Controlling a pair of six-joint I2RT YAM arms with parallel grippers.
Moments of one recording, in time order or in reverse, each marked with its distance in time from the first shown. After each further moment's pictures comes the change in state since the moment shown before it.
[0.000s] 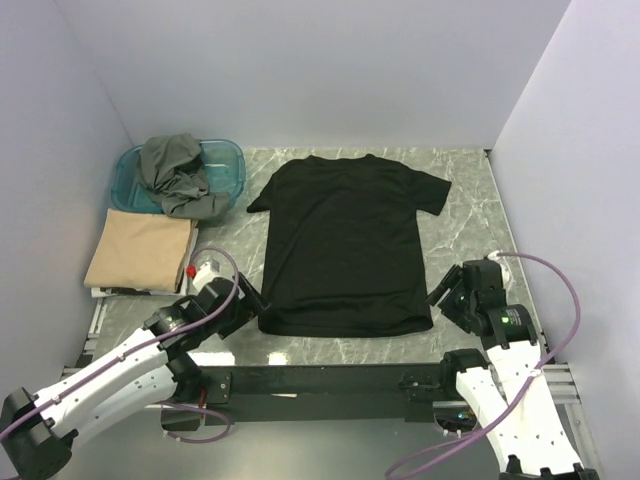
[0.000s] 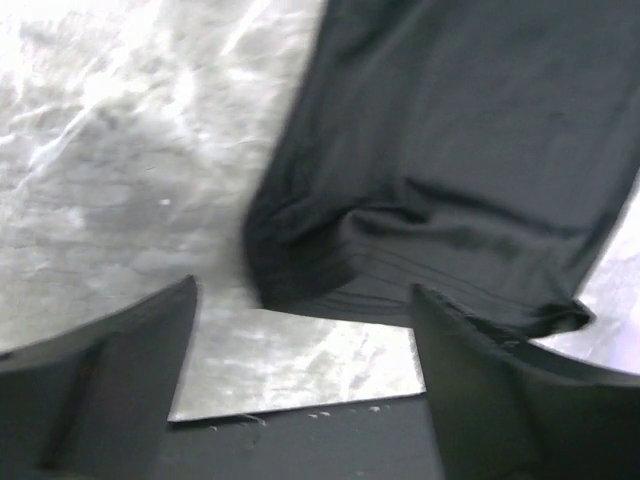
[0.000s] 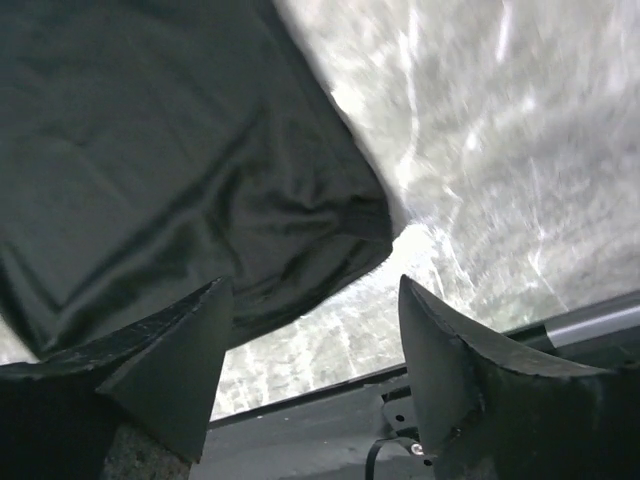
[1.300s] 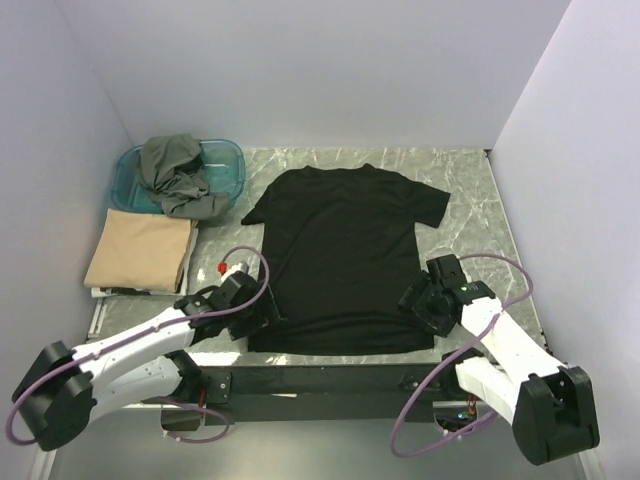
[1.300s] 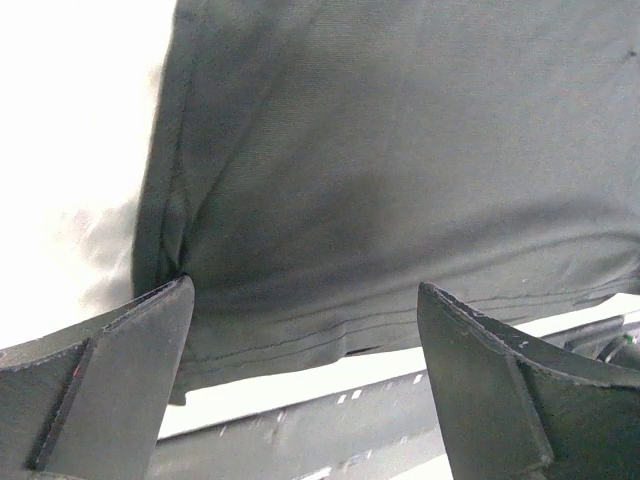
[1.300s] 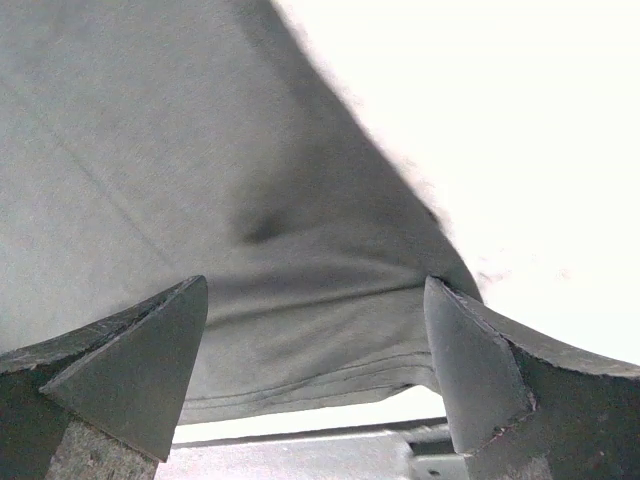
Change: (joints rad) left arm -0.003 0.319 0.032 0.192 0.188 0.159; right arm 0.130 0.389 -0.166 0.344 -0.080 0.100
